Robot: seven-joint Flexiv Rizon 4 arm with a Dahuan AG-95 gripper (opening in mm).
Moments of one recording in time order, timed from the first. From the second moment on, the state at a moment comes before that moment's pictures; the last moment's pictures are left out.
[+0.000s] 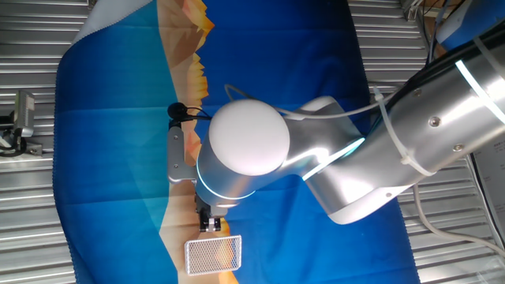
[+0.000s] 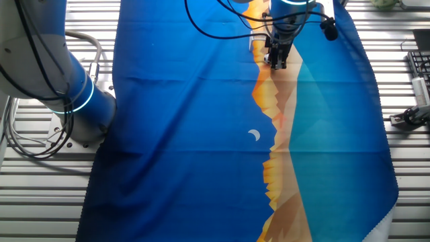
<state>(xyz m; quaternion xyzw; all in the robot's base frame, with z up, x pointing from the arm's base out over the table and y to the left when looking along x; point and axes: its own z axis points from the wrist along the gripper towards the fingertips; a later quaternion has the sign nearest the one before) 0.535 0.168 0.015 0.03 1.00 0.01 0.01</state>
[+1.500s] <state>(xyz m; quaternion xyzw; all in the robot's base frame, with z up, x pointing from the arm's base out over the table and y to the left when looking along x) 0.531 0.173 0.014 0.02 1.00 -0.03 0.02</state>
